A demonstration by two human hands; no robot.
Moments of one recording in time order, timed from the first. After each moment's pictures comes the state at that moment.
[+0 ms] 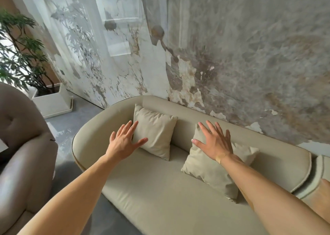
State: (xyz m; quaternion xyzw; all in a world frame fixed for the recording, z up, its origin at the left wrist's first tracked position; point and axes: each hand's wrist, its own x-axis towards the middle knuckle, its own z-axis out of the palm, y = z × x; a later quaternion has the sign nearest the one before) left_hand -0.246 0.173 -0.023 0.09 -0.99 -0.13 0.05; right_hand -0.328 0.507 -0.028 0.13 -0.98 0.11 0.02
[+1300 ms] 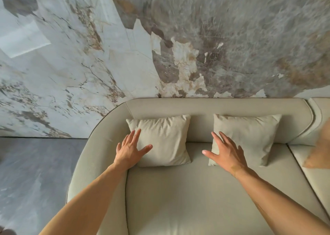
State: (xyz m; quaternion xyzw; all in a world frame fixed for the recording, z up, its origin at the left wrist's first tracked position) left_hand -0.543 -0.108 -0.114 -0.12 -0.97 -0.19 -0.13; right_hand -0.412 0.222 -0.094 -0.21 -0.96 0.18 -0.08
